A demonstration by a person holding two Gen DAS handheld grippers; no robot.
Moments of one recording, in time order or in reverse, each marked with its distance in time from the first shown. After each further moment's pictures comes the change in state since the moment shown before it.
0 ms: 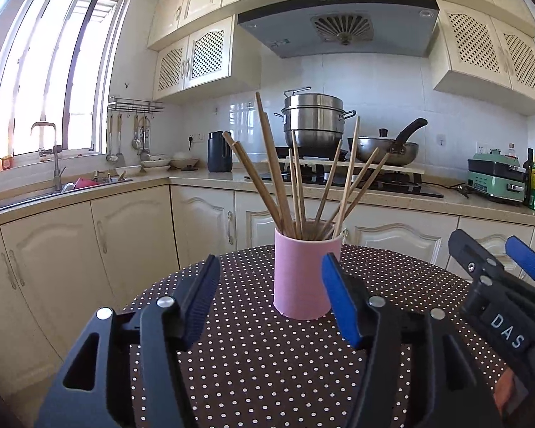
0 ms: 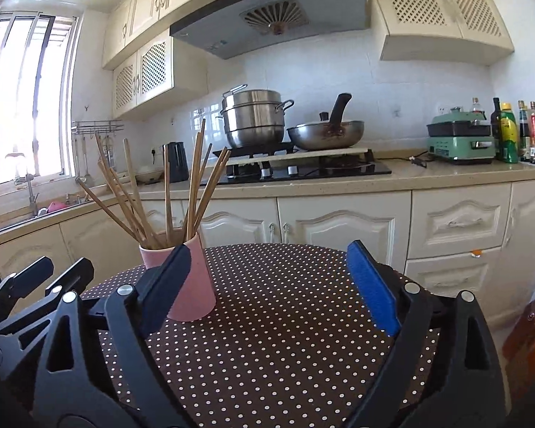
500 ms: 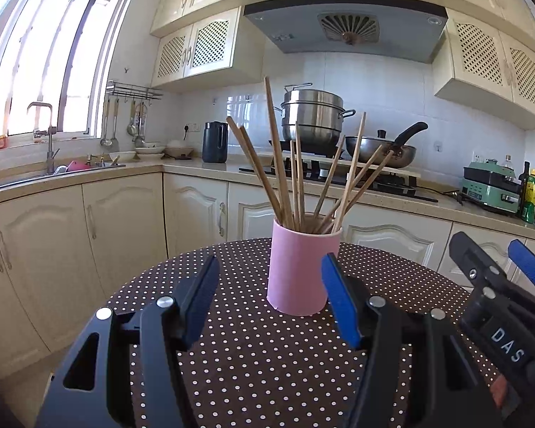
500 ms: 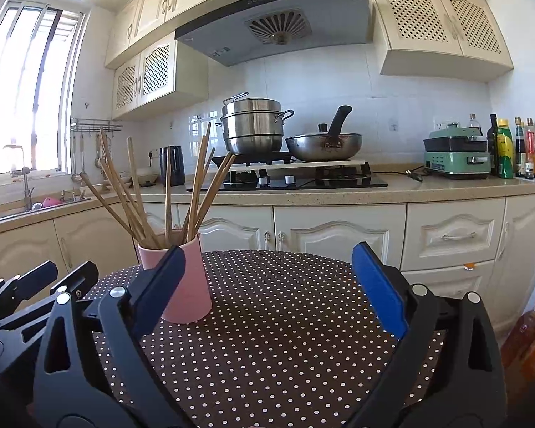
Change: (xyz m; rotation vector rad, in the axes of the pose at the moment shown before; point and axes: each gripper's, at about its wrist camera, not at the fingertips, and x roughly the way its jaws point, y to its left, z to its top) left arm 0.008 0.010 -0.004 -0.054 0.023 -0.045; right arm -0.001 0.010 0.002 -0.057 -0.015 -0.023
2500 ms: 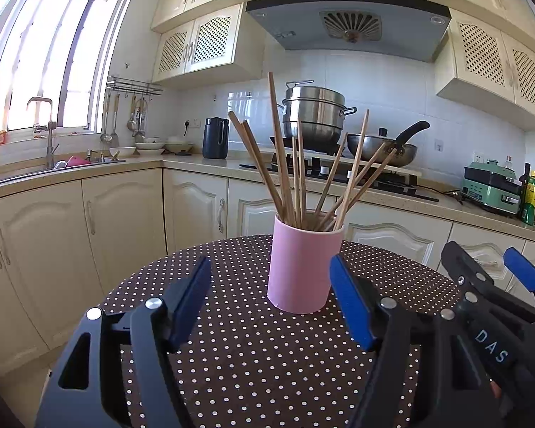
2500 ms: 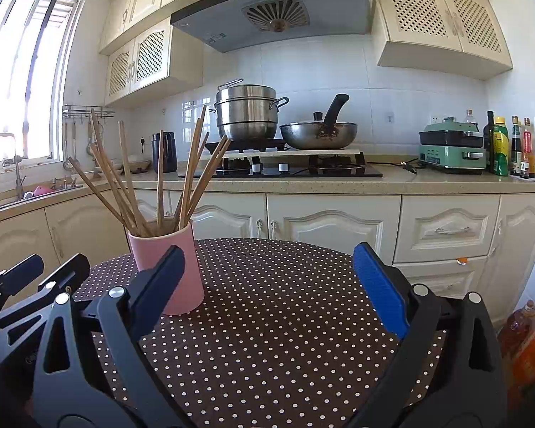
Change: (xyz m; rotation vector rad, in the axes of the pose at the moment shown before) left arm 0.002 0.006 -0.002 -0.014 0.015 -0.006; right arm 0.011 -0.004 -0.003 -0.001 0.057 -0.027
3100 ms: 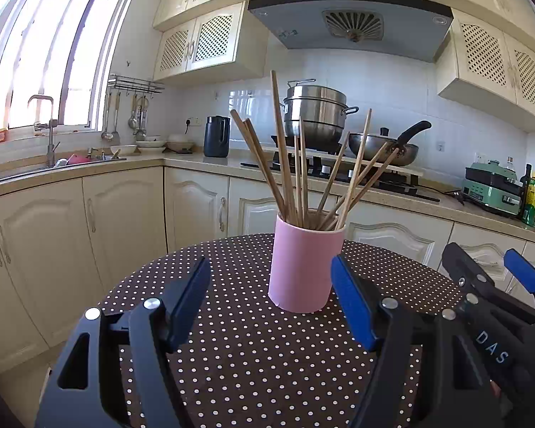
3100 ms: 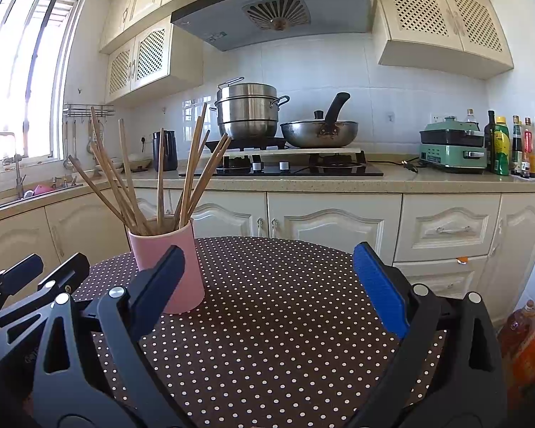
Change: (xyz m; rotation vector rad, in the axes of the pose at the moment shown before) left arm 0.001 0.001 -0.001 -0.006 0.003 0.004; right arm 0.001 0.000 -0.001 -0.001 0.005 0.003
